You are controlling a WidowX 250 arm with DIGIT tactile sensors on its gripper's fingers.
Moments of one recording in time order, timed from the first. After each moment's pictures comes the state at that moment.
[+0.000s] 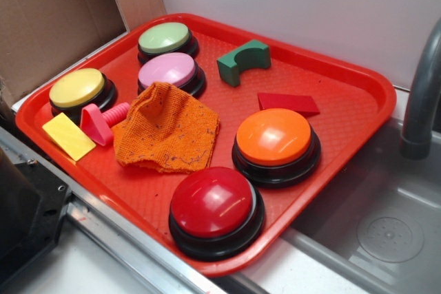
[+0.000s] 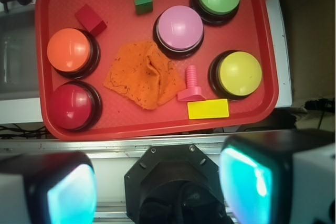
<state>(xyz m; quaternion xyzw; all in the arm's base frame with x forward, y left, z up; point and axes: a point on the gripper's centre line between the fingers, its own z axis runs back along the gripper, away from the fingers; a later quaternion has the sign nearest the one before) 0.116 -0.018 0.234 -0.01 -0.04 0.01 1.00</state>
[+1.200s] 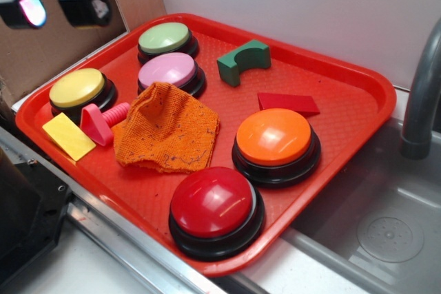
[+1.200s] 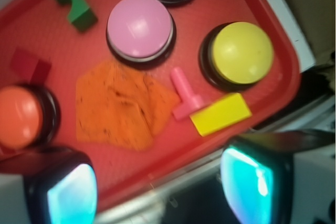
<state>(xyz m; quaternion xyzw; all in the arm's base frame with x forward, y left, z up) 0.165 0.004 0.141 -0.03 -0.05 0.25 0.97</state>
